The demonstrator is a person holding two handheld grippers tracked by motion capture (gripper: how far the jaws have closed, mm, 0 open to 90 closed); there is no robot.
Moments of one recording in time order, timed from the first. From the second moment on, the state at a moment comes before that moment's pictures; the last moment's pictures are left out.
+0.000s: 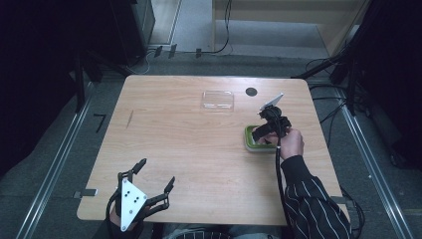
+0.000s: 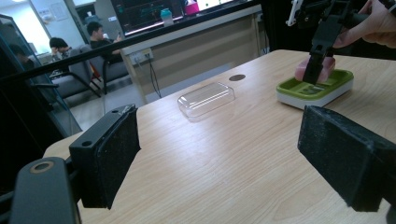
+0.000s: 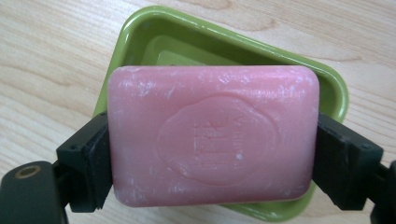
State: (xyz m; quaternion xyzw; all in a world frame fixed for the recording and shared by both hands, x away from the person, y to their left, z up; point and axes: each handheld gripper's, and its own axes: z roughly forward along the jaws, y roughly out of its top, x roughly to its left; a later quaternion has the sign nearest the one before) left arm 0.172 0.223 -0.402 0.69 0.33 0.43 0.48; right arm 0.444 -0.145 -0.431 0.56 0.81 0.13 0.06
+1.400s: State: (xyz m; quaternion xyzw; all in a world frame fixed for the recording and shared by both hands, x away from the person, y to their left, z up) left arm 0.172 0.224 -0.402 0.69 0.33 0.43 0.48; right arm 0.450 -0.135 -0.459 0.59 0.79 0.12 0.07
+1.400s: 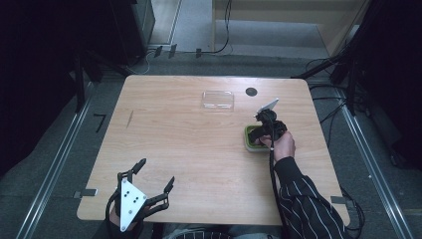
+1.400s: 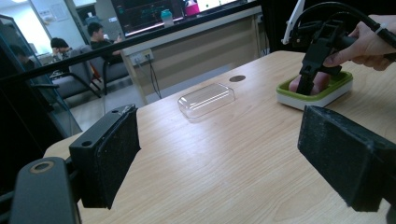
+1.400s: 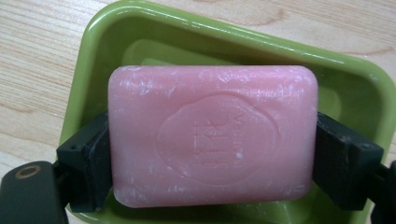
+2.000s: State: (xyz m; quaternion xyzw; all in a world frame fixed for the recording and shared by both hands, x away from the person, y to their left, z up) left arm 0.172 0.224 -0.402 0.69 0.33 0.43 0.48; right arm 0.449 -0.134 -0.461 0.60 0.79 0.12 0.07
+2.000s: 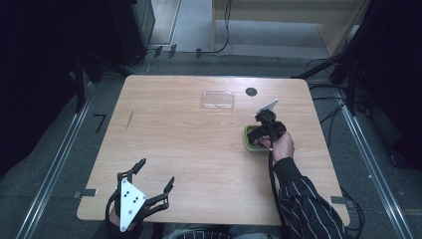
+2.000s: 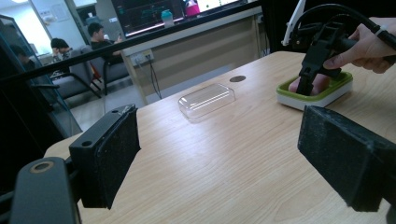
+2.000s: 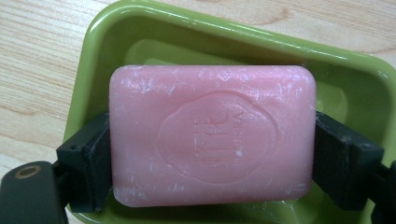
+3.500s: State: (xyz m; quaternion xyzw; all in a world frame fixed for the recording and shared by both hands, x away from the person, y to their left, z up) left arm 0.175 0.221 -0.402 0.69 0.32 0.42 0.49; right arm 0.420 -0.169 -0.420 0.60 0.77 0.19 0.10
